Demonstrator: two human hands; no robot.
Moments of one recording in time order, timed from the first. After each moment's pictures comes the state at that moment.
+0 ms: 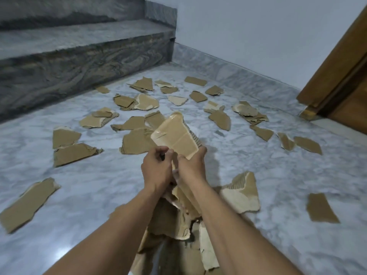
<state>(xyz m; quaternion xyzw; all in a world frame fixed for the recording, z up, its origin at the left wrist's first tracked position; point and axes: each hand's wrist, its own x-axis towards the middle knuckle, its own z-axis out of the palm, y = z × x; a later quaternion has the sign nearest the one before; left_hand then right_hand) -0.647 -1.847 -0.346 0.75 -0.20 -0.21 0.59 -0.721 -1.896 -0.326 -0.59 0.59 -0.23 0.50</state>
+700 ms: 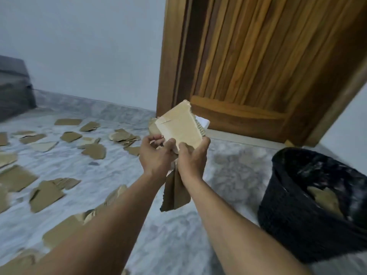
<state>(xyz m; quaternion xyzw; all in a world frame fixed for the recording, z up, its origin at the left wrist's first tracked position) -0.980 -1.903 -0.146 0.51 -0.30 -0.43 0.68 -1.056 -1.896 -0.142 -0.45 0.61 -0.59 0.29</state>
